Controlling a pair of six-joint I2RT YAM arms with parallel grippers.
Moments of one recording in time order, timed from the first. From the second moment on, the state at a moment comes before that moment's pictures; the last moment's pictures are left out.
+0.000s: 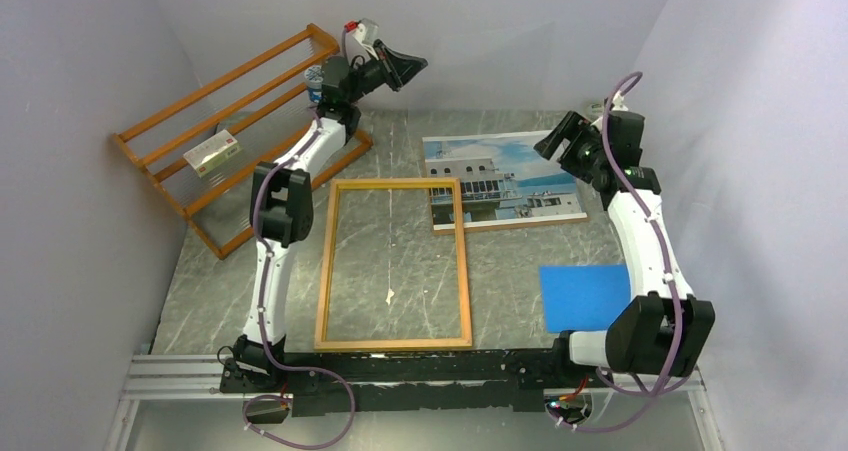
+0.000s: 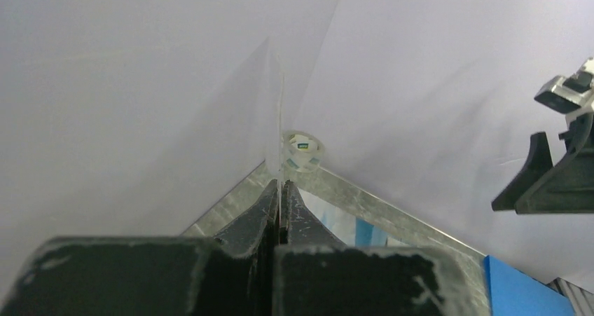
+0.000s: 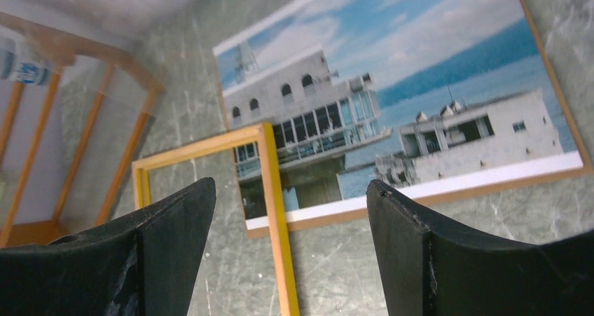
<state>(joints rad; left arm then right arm) -0.29 2.45 2.18 0.72 0.72 -0.61 -0.09 1.32 1.18 -0.43 -0.25 0.49</state>
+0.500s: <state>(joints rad) -0.29 2.01 2.18 0.19 0.77 -0.40 -0.09 1.26 1.45 -0.34 -0.43 0.43</state>
